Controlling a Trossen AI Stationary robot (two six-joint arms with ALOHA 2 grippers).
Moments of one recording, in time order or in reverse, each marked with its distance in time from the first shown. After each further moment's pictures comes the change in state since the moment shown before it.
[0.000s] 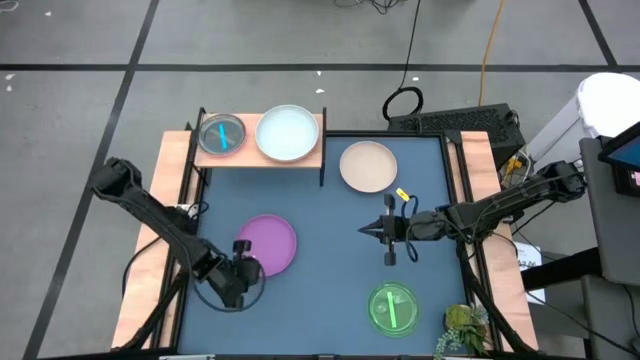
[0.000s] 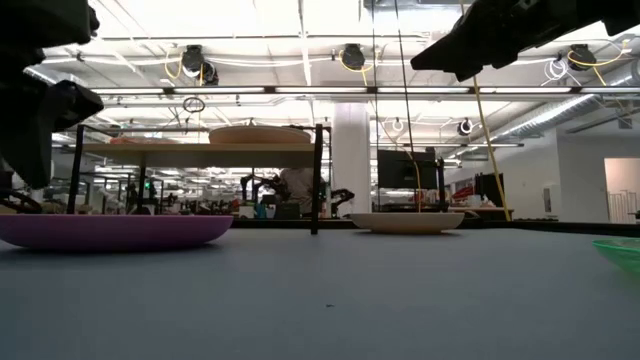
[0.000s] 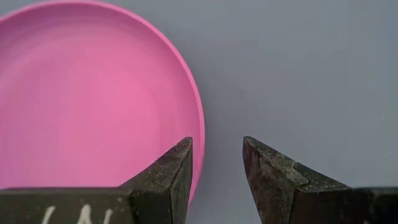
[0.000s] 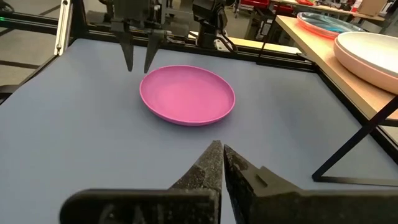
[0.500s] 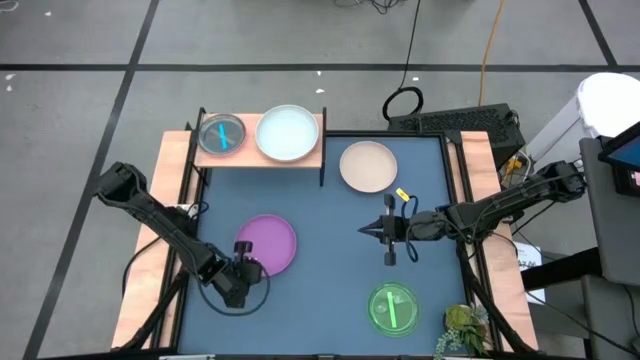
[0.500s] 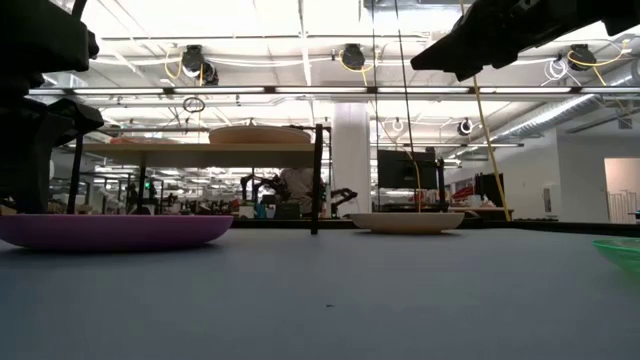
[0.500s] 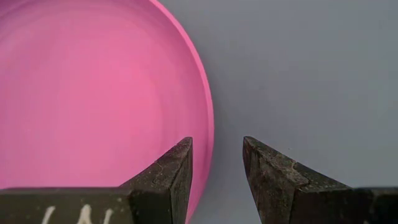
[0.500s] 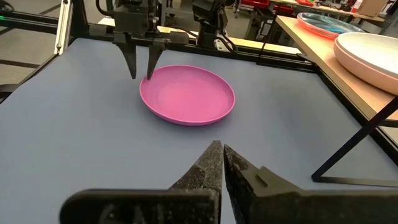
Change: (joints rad) left arm 0.000 0.075 0.000 -0.004 -0.001 0.014; right arm 0.000 0.000 0.000 0.000 0.000 -0.005
